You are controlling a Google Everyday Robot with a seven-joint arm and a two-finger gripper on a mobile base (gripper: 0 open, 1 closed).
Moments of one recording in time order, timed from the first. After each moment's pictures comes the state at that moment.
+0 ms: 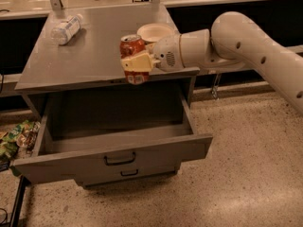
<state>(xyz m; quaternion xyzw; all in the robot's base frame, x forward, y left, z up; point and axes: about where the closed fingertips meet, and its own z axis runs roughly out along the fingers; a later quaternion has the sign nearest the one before) 0.608 0.054 0.921 -0.44 0.68 0.40 0.44</state>
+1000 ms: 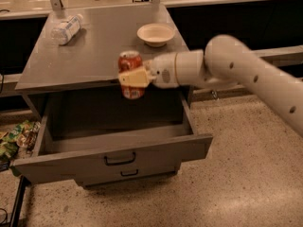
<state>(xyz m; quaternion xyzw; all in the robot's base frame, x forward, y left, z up) 0.596 0.063 0.879 -0.41 0.69 0.43 0.42</state>
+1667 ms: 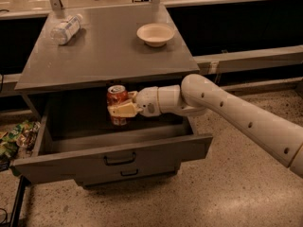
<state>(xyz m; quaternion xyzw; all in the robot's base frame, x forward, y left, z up) 0.590 0.113 0.761 -0.46 0.63 0.48 0.40</state>
